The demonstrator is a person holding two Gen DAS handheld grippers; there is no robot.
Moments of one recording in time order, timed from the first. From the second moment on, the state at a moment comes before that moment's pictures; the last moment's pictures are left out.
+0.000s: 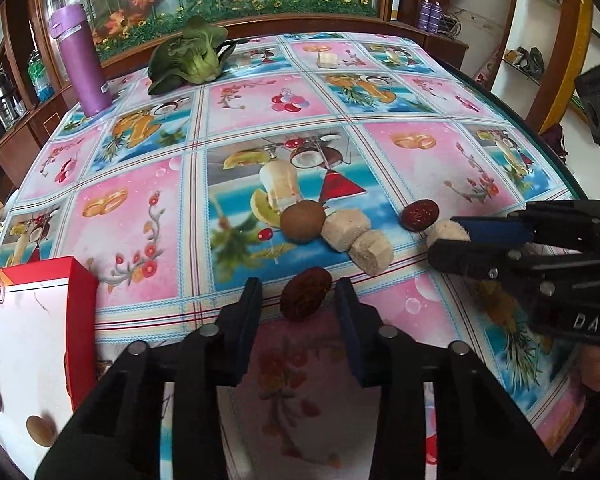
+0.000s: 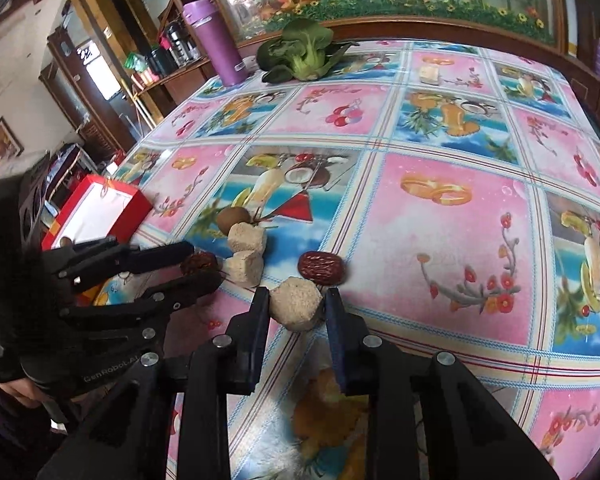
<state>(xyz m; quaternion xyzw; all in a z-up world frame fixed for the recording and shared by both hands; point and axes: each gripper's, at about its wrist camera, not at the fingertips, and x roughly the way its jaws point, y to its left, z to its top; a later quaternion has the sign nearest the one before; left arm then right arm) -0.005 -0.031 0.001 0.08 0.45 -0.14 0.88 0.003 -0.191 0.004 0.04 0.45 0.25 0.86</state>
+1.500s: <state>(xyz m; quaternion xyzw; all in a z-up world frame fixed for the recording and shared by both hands) -0.141 0.076 0.067 -0.03 0.36 -0.01 0.93 0.009 -0.261 0.026 0.16 0.30 0.10 0.94</state>
